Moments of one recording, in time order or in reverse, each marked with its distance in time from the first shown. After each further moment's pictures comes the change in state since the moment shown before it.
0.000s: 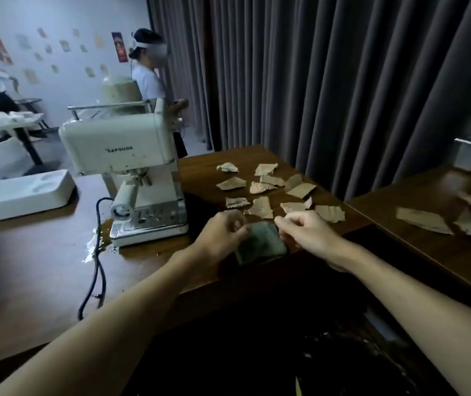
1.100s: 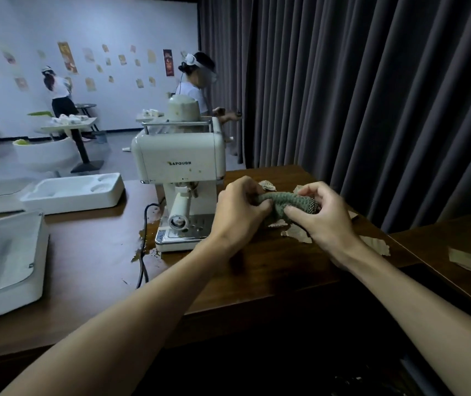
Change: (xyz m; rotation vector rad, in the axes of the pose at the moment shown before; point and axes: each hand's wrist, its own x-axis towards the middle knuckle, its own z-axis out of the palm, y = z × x) left_hand -0.025 0.053 -0.064 -0.009 0.575 0.201; right_hand 0.015 -0.084 0.034 0.139 0.295 -0.407
